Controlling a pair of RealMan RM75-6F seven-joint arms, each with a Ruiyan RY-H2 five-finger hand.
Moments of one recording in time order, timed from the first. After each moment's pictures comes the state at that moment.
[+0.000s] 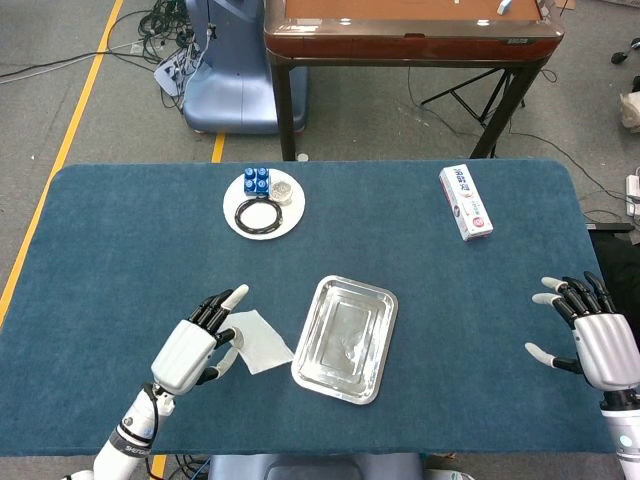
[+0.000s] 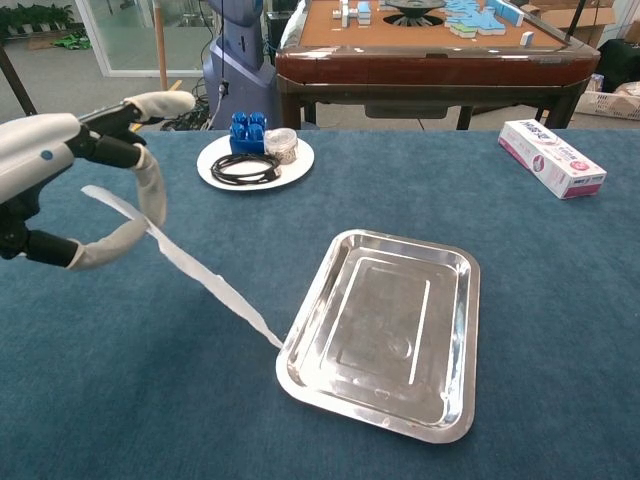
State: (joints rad) left arm -0.42 -1.48 -0.02 -1.71 1.71 1.37 0.22; right arm 0.10 -1.07 0.06 -1.59 -1.59 1.53 0.09
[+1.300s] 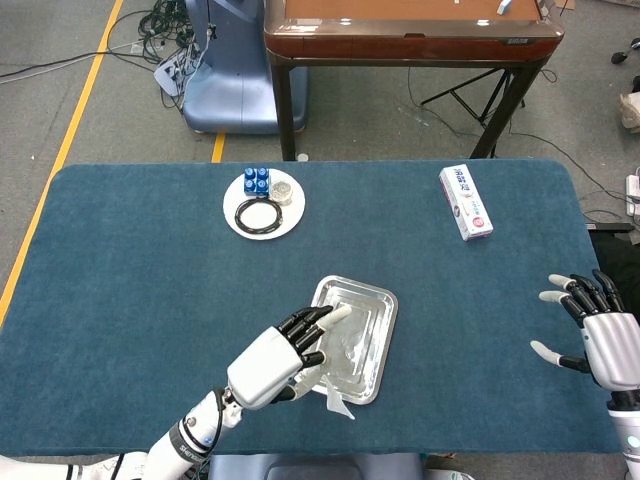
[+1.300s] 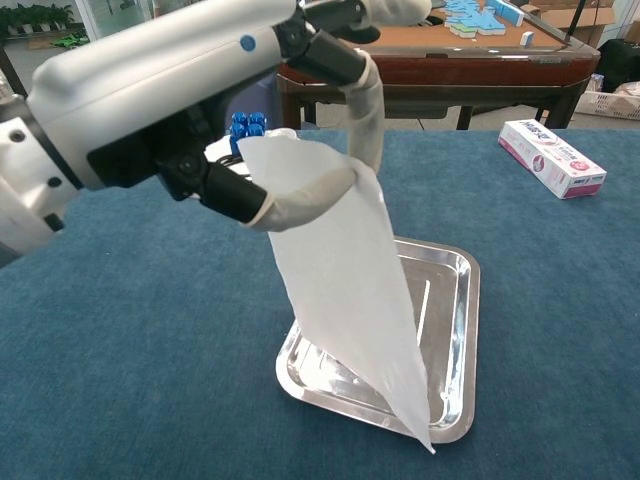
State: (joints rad) left arm -0.62 -1.57 -0.13 -1.95 1.69 1.17 0.35; right arm 0.09 -1.06 0.07 -1.59 -1.59 1.54 0.12
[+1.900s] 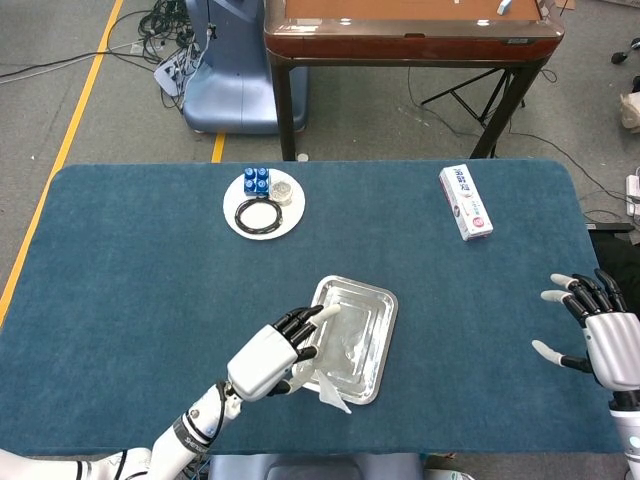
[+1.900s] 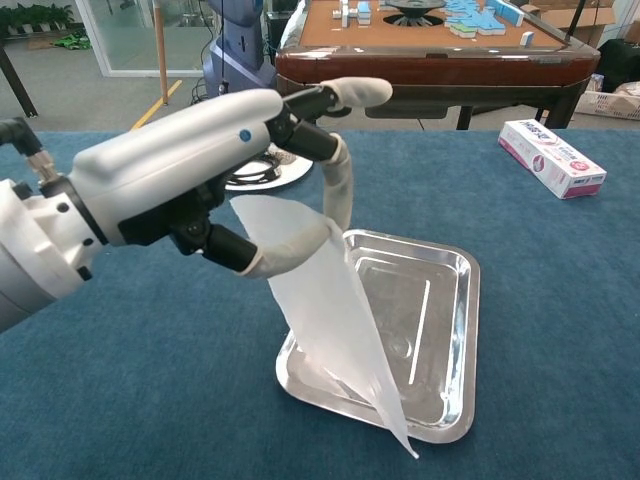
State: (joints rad) left arm -0.62 -1.61 -0.09 -1.80 1.67 1.18 0.26; right arm 0.09 -1.05 0.07 -1.59 -1.58 1.55 0.13
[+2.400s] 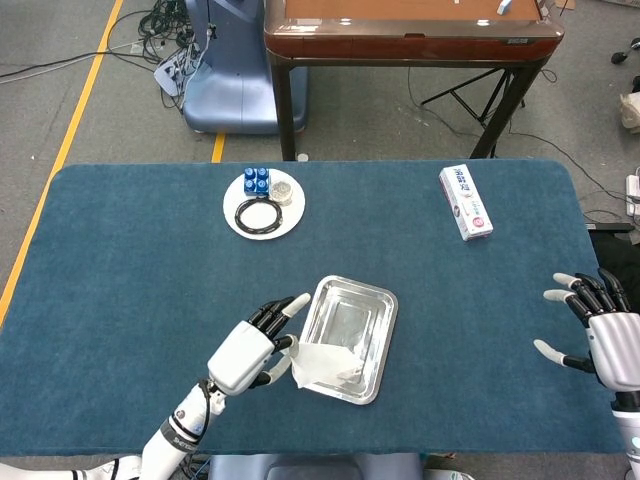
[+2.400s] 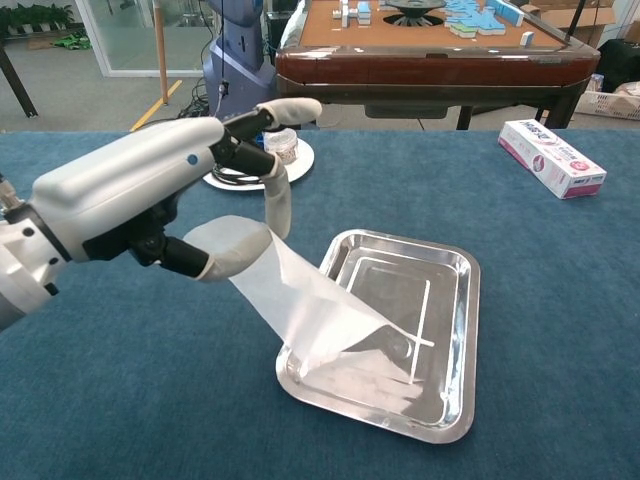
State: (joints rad) left arm -0.55 -1.62 -0.05 -1.74 1.65 1.27 0.29; right arm 0.09 -1.05 0.07 -1.59 -1.58 1.55 0.13
